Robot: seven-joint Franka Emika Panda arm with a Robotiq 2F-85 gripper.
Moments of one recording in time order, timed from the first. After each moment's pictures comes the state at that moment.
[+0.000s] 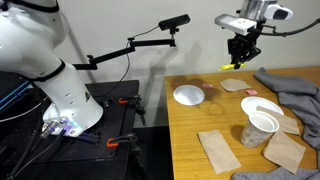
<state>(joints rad) 0.05 0.43 0.08 -1.81 -0.04 2.22 -0.11</state>
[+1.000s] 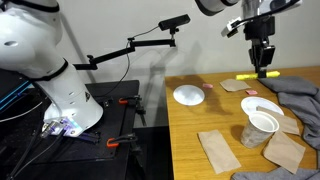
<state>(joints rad) 0.24 0.45 -0.14 -1.81 -0.58 2.23 0.77</state>
